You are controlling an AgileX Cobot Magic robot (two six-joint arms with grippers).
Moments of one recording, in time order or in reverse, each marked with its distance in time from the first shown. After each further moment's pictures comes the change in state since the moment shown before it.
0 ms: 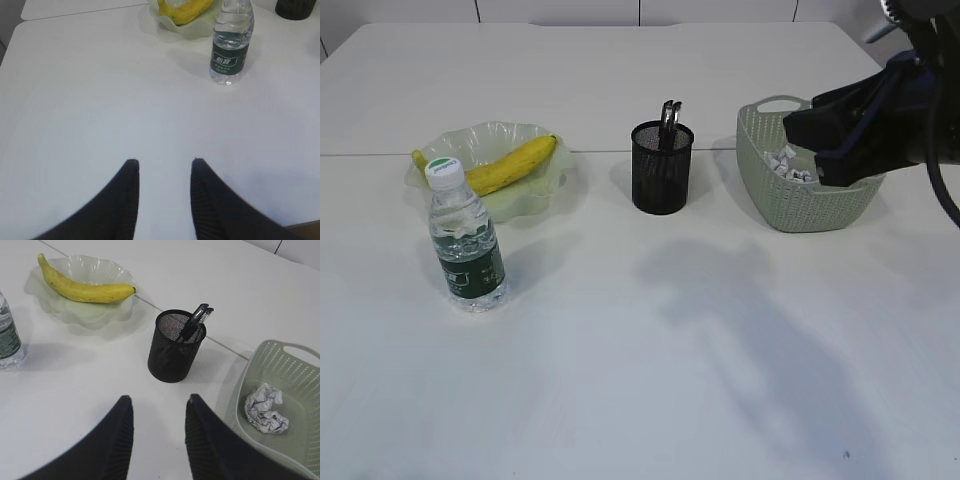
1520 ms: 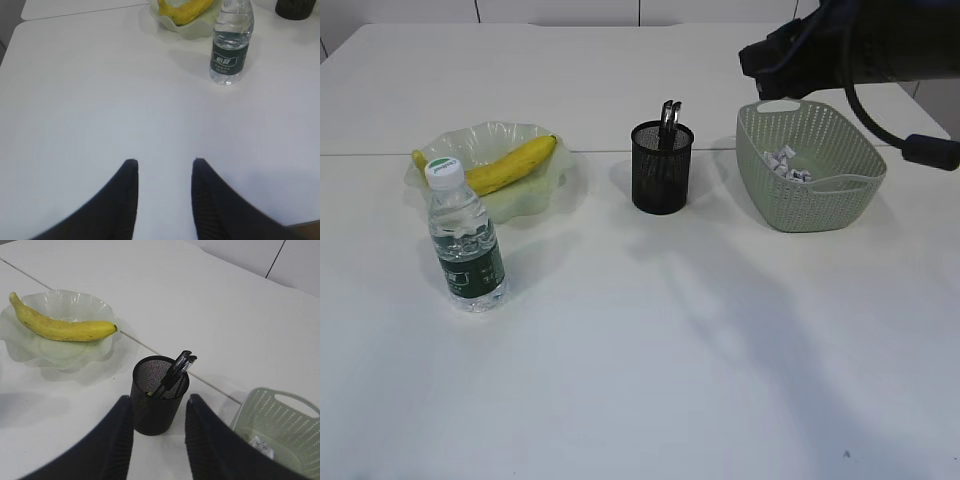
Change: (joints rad) left arm 0.000 0.000 0.000 0.000 0.000 0.000; right arm 0.000 0.252 -0.299 -0.017 0.007 0.038
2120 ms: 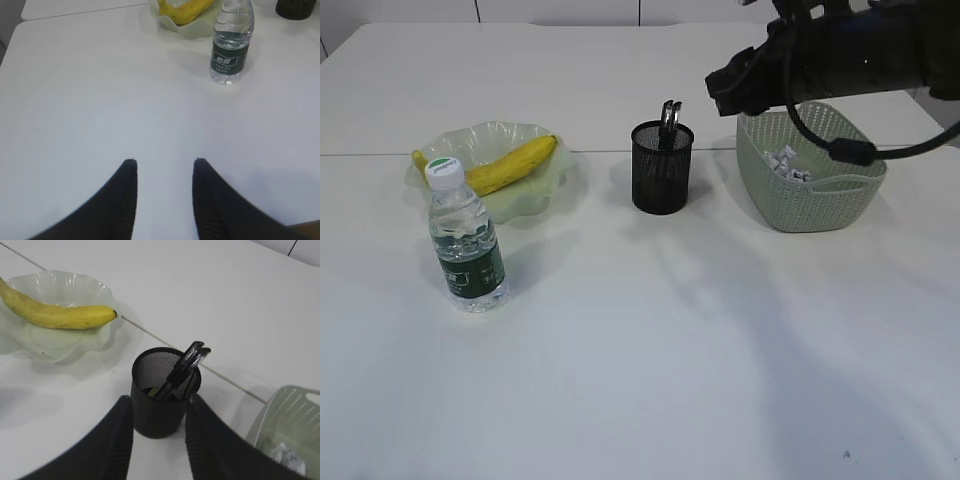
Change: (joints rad) left arm 0.000 0.000 0.000 0.000 0.000 0.000; right arm 0.000 0.214 -0.159 -0.002 -0.025 0.000
